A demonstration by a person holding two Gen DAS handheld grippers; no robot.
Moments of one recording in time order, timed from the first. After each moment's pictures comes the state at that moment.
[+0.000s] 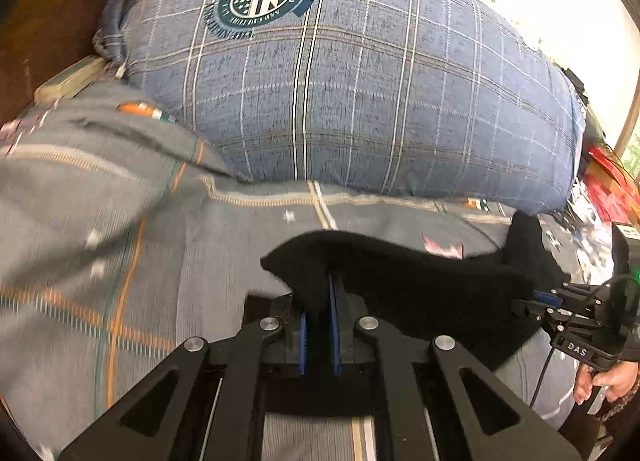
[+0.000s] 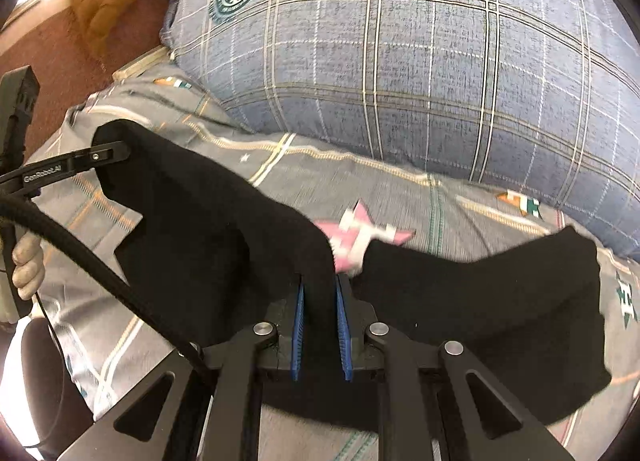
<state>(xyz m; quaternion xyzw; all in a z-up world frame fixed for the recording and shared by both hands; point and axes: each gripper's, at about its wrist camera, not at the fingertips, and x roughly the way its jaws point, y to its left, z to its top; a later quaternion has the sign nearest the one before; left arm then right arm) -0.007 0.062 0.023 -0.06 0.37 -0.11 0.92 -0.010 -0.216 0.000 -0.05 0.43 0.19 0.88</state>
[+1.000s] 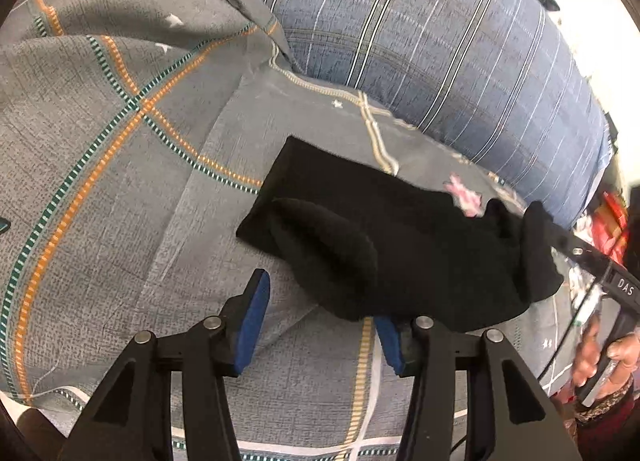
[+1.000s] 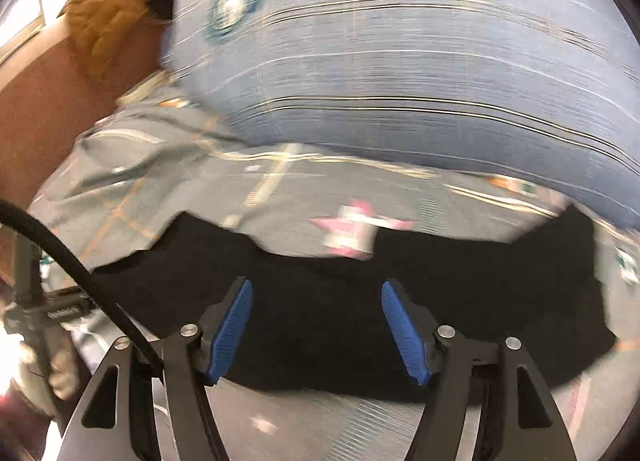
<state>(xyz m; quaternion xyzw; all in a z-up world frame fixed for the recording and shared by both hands) -0.069 0.090 -0.042 -0.20 0.45 -0.06 0.87 -0.008 -0.197 0.023 0.00 0.43 0.24 0.87</state>
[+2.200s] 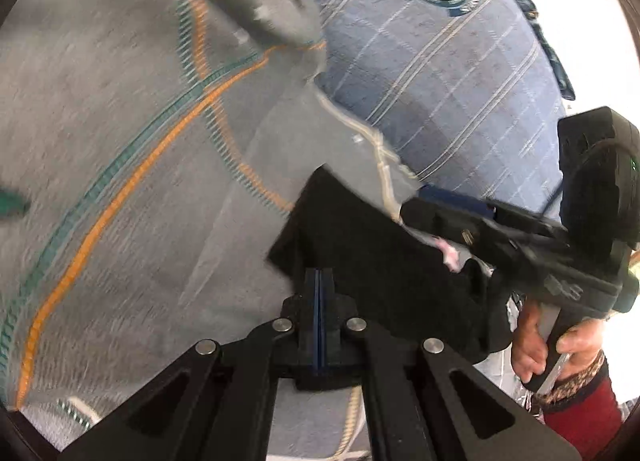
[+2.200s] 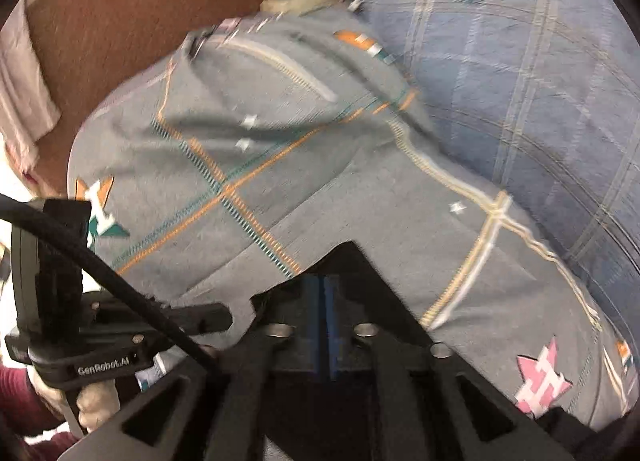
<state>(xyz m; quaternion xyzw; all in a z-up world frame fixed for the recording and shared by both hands) -0.078 0.136 -0.057 -0.34 0.42 -0.06 0.84 0.040 -0.004 0.012 -0.16 0.47 0.42 0.76</state>
